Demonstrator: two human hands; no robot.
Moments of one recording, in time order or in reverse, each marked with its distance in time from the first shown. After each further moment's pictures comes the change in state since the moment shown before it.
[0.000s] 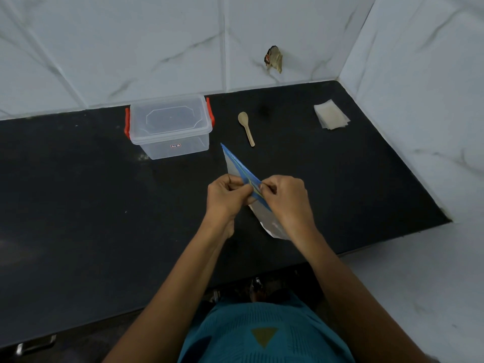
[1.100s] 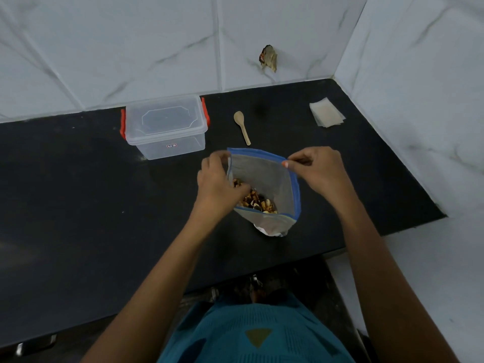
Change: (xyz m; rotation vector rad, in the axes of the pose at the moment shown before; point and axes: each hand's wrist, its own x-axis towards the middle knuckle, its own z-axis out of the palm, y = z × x) left_hand 0.003 0.015 -0.012 0.718 -0.019 0.342; right_hand 0.021 0.019 -0.065 0.109 0.000 0.097
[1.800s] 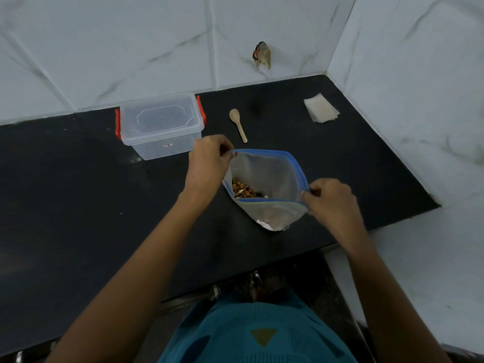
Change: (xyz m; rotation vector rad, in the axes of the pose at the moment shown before) left_hand 0.034 0.004 -0.014 0.231 0.125 0.256; right_hand -0.053 0.016 0.013 -0.208 0.045 0.307
